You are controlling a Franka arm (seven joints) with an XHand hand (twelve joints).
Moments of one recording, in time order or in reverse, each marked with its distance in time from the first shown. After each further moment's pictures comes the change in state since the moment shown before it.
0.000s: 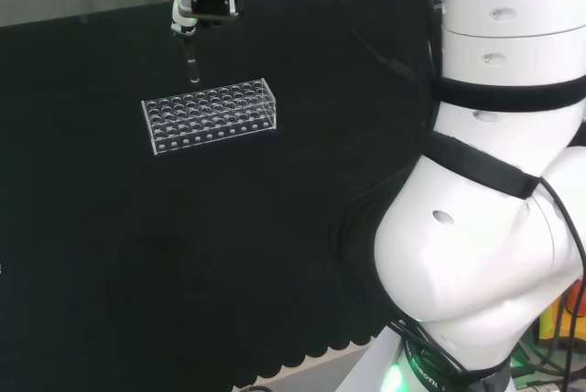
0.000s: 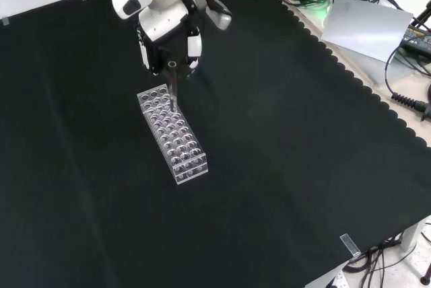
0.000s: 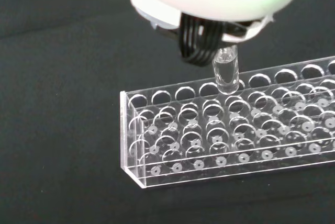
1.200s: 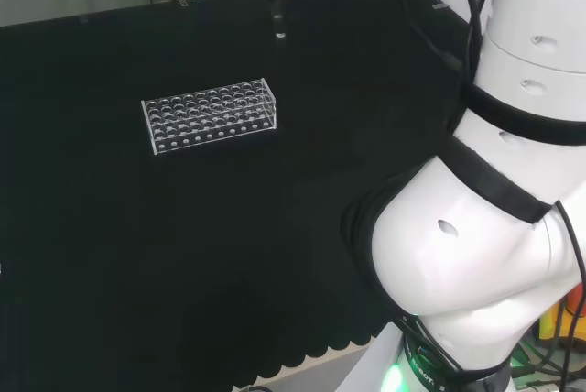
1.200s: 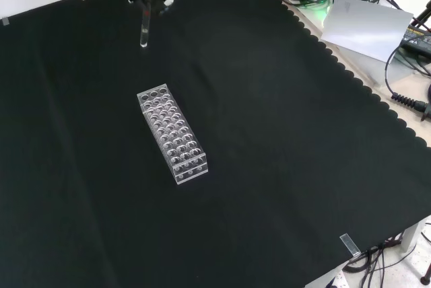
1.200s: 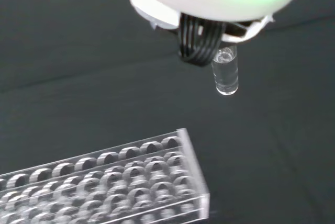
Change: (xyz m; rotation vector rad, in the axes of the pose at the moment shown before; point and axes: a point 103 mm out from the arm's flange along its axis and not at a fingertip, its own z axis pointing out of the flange) arm -0.119 -0.033 -0.068 -0.173 -0.060 0.176
